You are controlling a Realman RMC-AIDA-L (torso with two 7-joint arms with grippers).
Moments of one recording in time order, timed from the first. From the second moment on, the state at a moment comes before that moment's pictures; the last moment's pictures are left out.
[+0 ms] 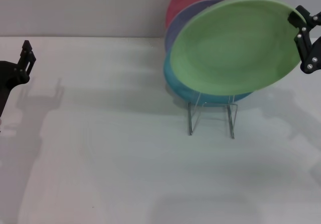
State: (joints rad) left arm -0.14 -2.06 -1.27 -0.77 2.73 0.79 0.02; right arm 0.20 2.08 2.03 0.76 -0.92 1.43 -2.82
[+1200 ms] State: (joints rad) left arm -0.15 -2.06 -1.26 -0.76 2.73 0.79 0.03; right arm 0.25 2.08 2.02 0.59 -0.95 1.40 -2.88
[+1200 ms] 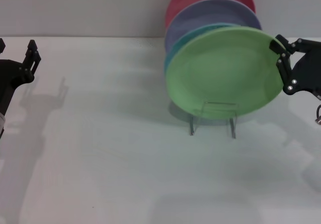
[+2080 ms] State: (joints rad) left arm -0.18 -2.06 -1.26 -0.74 2.73 0.79 0.03; right arm 0.27 2.08 2.01 0.53 -0.98 1.39 -2.88
